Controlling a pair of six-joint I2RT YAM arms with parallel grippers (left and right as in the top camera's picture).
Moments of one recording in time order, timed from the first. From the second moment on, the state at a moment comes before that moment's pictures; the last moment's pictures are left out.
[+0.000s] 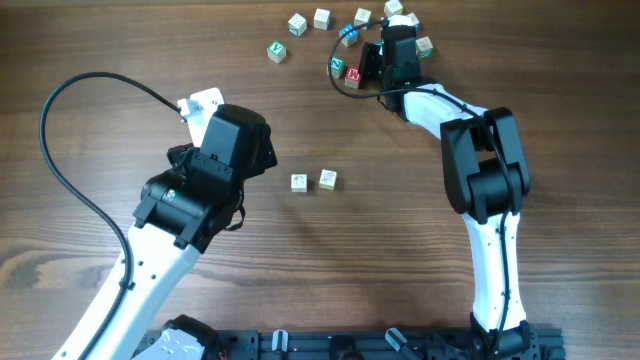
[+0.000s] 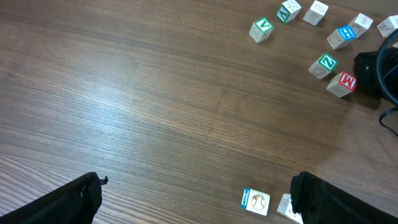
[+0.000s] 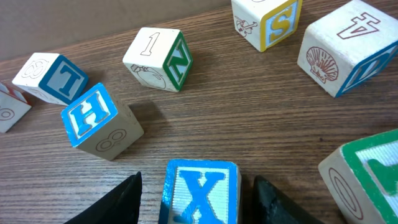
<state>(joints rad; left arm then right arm) -0.46 1.20 1.15 -0.86 -0.46 -0.63 0.28 2.45 1.67 0.17 0.07 0.34</state>
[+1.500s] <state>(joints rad) -0.46 1.20 1.15 -0.86 -0.46 -0.63 0.32 1.84 1.47 -0.89 -0.09 0.51</state>
